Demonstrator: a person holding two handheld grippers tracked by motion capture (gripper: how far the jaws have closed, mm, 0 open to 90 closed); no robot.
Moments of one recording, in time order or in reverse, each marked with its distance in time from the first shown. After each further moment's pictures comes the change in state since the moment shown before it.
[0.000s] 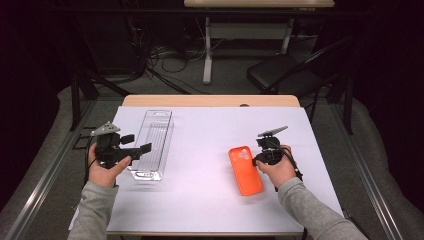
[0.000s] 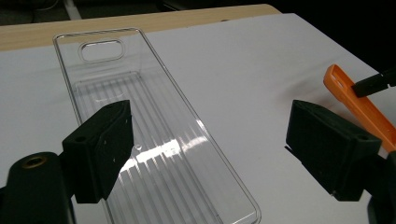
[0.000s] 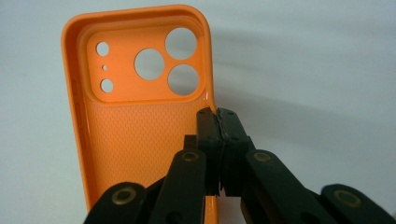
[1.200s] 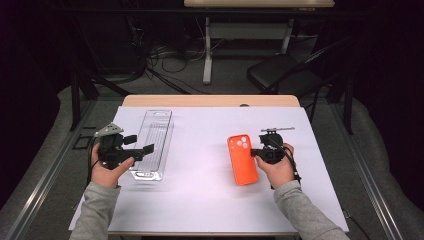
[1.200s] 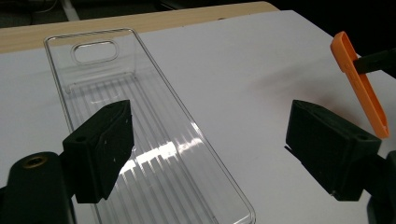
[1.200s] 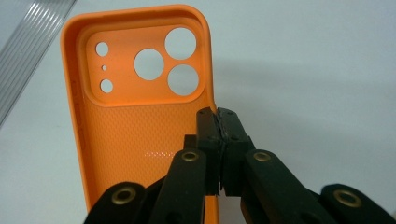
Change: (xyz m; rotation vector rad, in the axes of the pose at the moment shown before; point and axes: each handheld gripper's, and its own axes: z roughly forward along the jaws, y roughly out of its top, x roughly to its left) left arm -0.007 0.000 0.004 0.003 -0.002 0.018; right arm 0.006 -0.001 -0.012 -0.249 0.033 0.003
